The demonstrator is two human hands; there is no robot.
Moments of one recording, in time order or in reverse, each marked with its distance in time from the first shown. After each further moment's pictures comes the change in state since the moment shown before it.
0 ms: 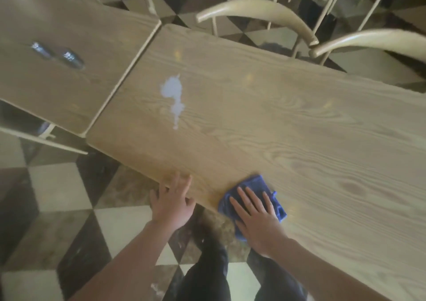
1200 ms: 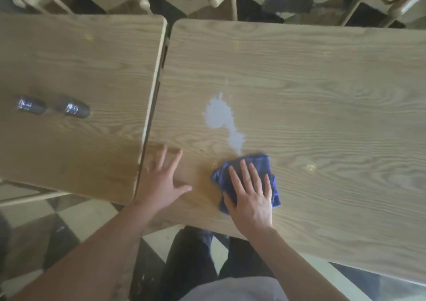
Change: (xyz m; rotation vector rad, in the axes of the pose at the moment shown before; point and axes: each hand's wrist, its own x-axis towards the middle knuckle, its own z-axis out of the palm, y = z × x) left_hand 0.236 -0.201 -0.185 0.163 -0.047 0.280; right_hand 0.287 -0.180 -0.058 0.273 0.230 0.575
